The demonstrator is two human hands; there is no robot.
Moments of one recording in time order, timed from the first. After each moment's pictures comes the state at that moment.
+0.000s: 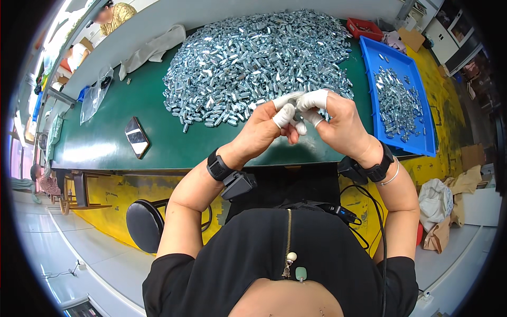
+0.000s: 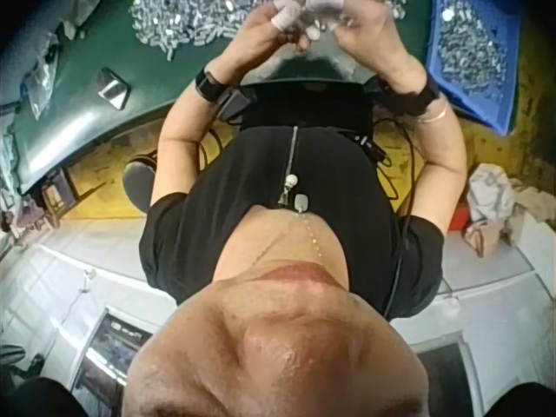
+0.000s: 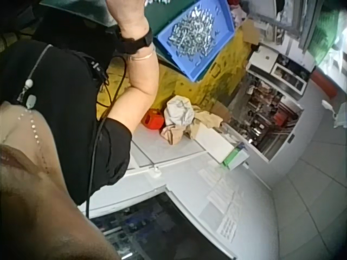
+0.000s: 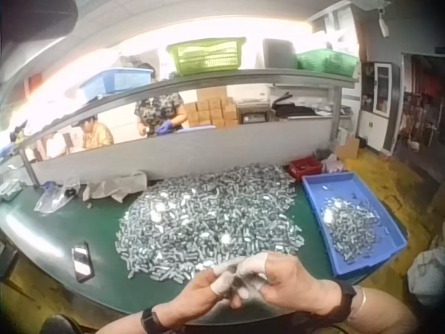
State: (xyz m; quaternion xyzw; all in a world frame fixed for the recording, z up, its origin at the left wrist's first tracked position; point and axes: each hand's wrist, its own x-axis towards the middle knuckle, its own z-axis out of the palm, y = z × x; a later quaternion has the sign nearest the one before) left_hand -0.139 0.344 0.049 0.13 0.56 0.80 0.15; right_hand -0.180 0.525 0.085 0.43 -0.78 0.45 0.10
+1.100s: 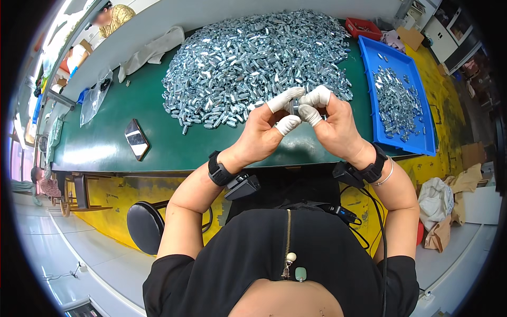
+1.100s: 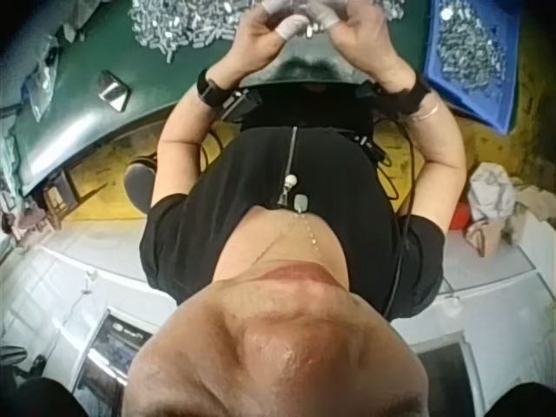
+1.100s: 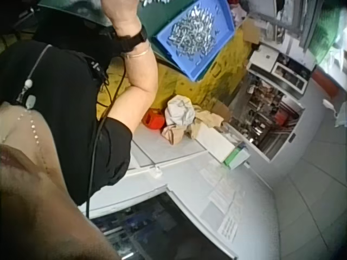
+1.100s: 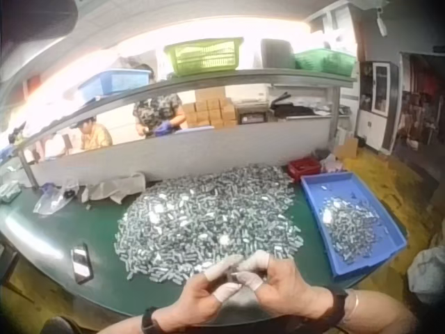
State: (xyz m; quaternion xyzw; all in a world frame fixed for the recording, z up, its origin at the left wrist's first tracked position) left_hand -0.136 0.353 0.049 0.22 0.65 0.72 -0.05; right_hand -0.172 0.518 0.078 0.34 -0.72 0.60 -0.01
